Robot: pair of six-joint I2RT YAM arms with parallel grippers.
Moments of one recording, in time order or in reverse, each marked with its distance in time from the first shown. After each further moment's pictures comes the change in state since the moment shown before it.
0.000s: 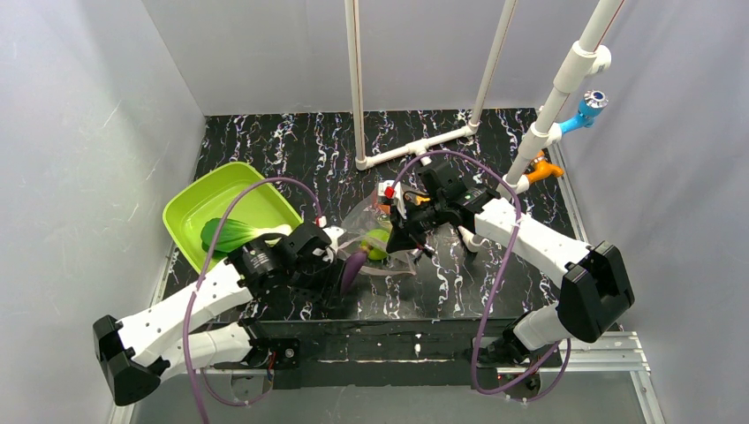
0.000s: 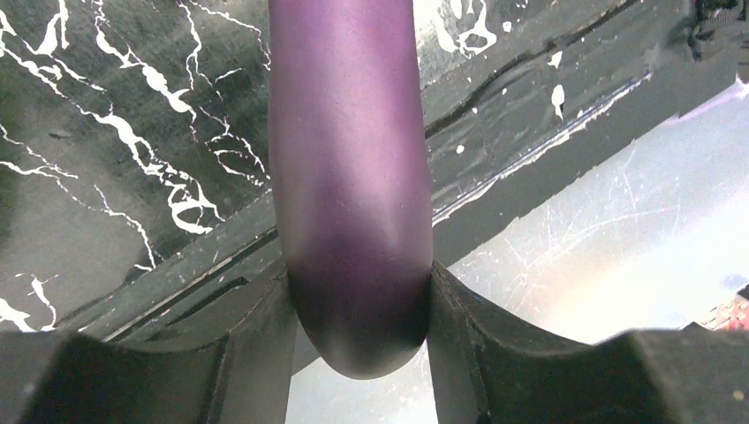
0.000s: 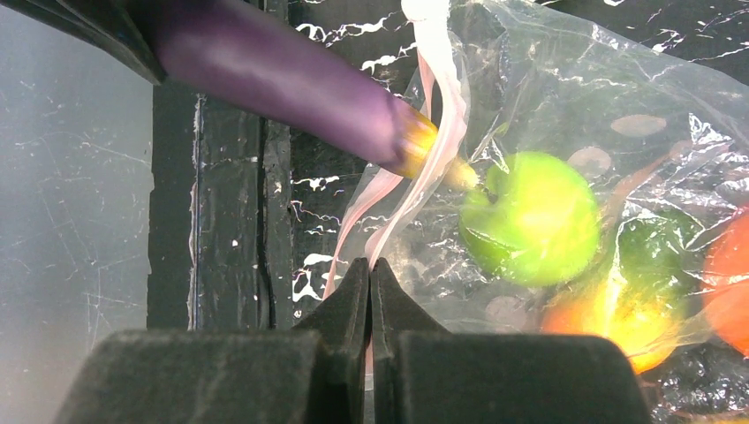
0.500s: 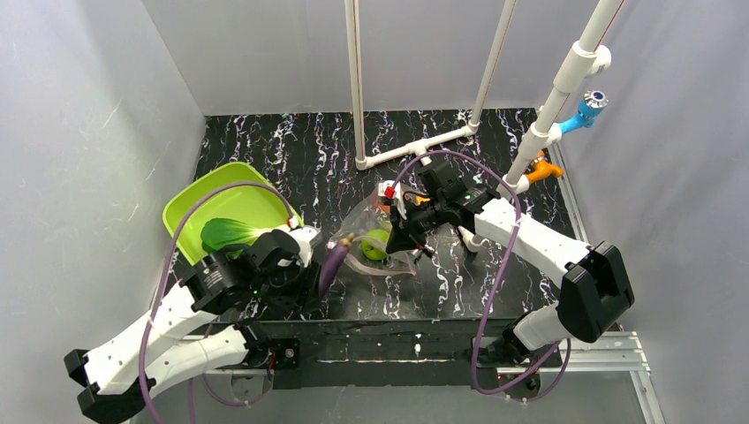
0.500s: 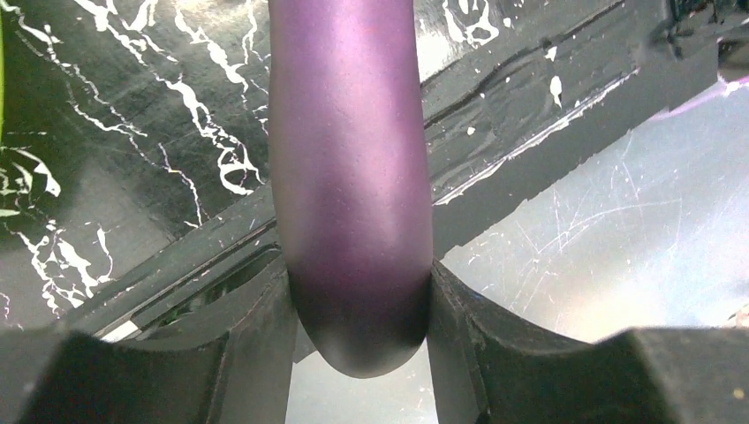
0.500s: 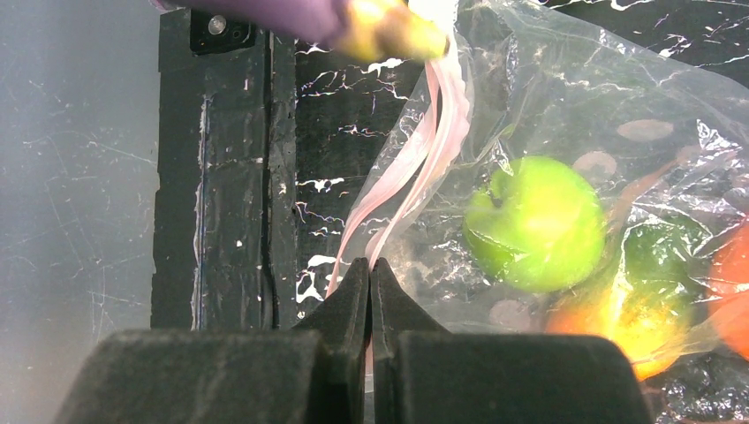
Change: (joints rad) left arm 0.000 -0.192 0.079 -0.179 -0.059 0.036; right arm -0.001 0.000 0.000 0.000 -0.013 -0.002
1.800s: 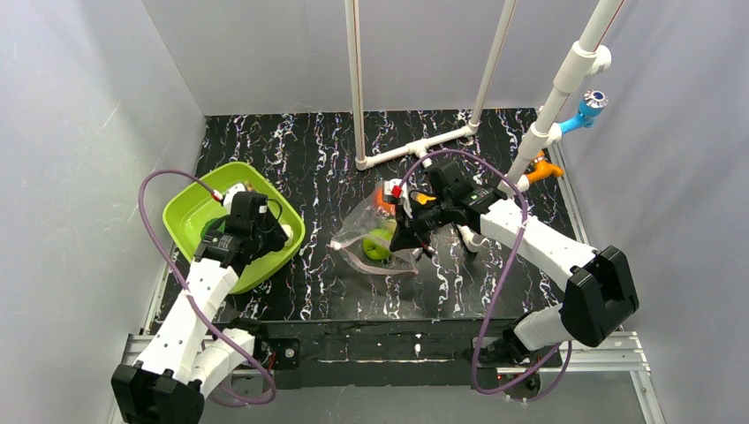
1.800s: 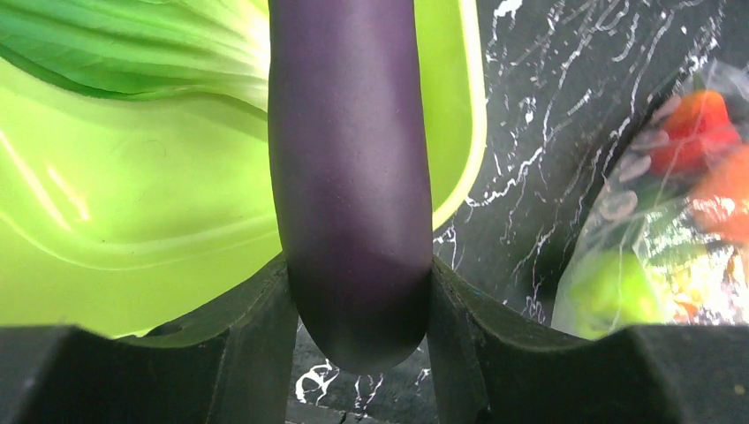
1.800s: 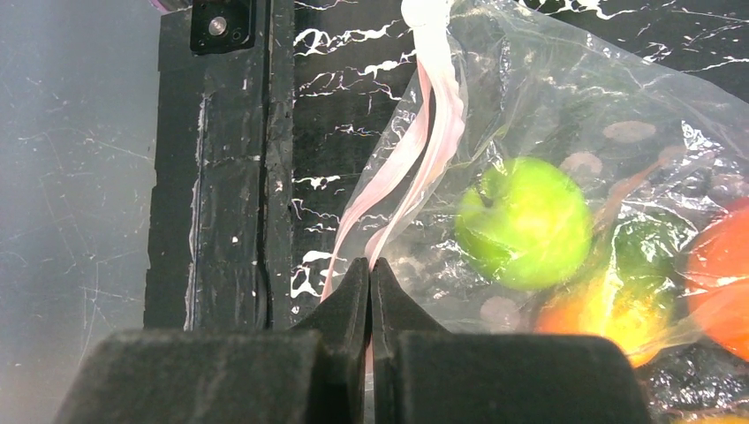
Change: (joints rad) left arm 0.658 0.123 -0.130 0.351 -0.305 -0.220; right arm -0.029 -0.029 -0.017 -0.002 -0.027 -0.031
